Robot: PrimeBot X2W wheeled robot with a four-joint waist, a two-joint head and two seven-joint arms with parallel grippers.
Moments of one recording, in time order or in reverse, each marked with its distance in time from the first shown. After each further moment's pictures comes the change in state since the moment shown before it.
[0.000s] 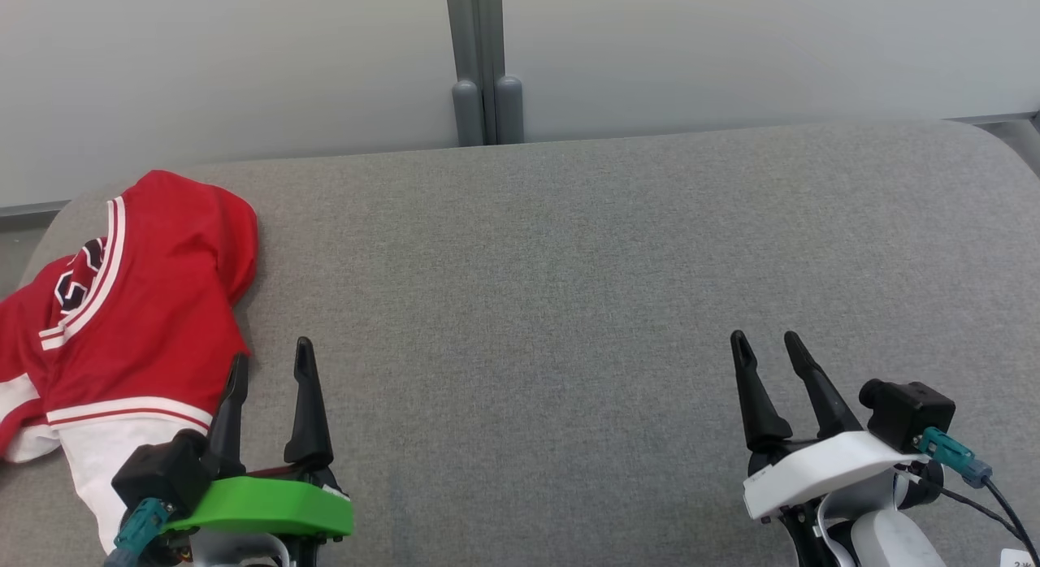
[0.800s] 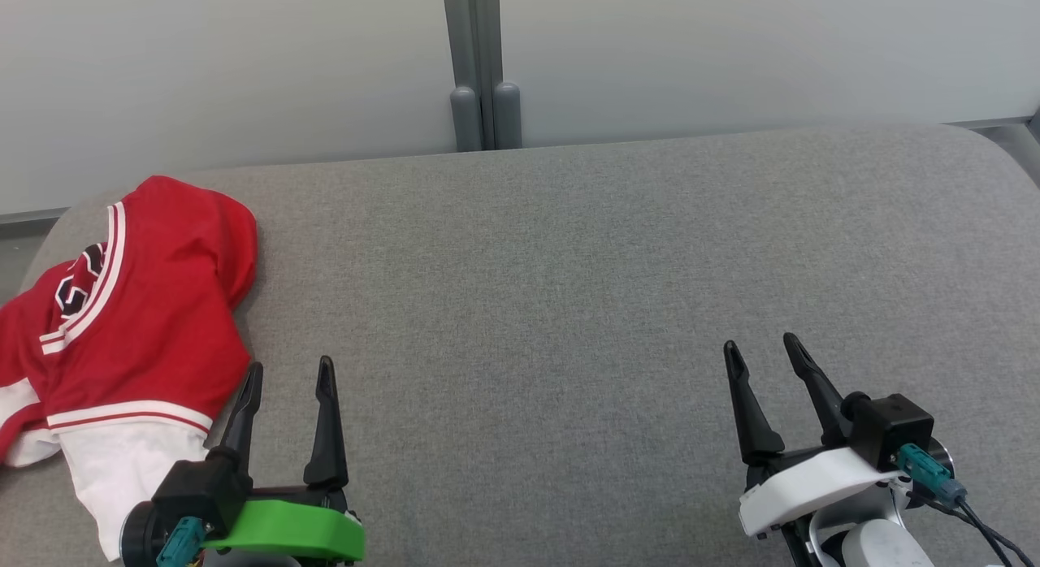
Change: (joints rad) left arm 0.026 0.000 -0.010 0.025 0.182 -0.030 -0.053; right arm 0.017 -0.001 0.003 -0.002 -0.205 0.000 -0.053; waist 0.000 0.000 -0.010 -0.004
